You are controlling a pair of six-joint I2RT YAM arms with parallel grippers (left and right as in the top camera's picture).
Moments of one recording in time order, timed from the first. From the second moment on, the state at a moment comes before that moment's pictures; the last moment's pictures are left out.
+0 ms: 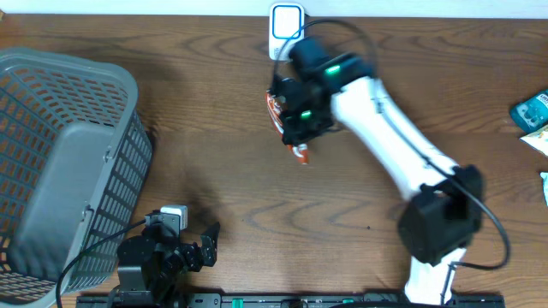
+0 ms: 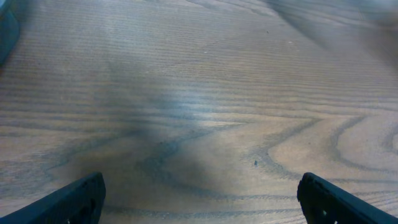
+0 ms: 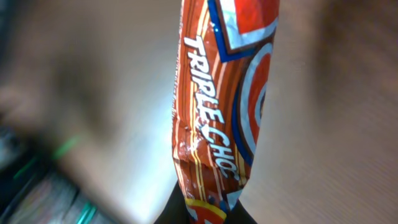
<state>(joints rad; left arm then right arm) -0.01 0.01 0.23 -0.89 0.31 -0.10 0.49 1.99 1.85 -1.29 -0.47 -0.10</state>
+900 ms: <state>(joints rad) -0.01 0.01 0.23 -0.89 0.31 -0.10 0.40 1.99 1.85 -1.57 -0.92 -0.79</state>
